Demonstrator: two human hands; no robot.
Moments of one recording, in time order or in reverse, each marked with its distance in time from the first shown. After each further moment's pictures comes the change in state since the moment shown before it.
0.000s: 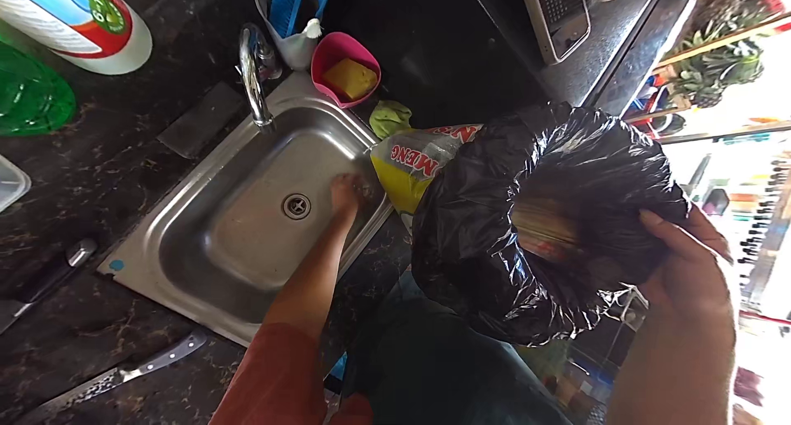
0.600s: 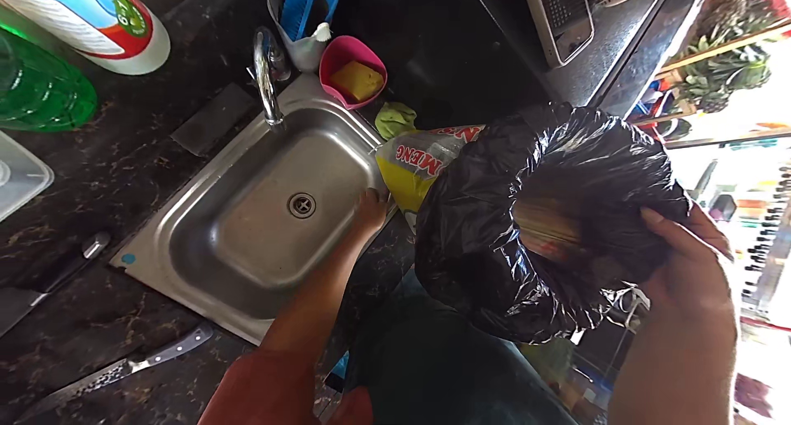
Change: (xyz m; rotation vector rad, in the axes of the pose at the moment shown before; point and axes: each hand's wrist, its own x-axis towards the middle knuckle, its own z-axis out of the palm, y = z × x) left_hand -0.052 0.053 -0.008 -0.157 -0.287 -0.165; right_hand 0.002 -0.002 0.005 -0.005 0.006 0.010
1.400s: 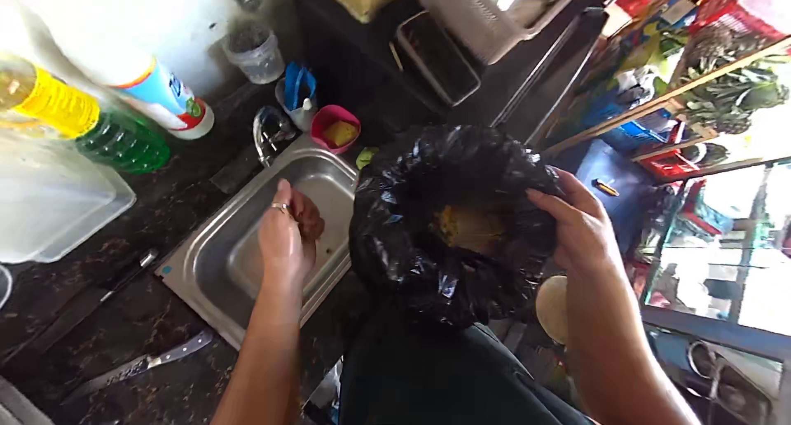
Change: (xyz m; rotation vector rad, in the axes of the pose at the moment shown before) left_hand -0.187 0.163 -0.107 -0.999 0.443 0.345; right_hand 0.021 -0.008 -0.002 0.181 -0.217 -0.036
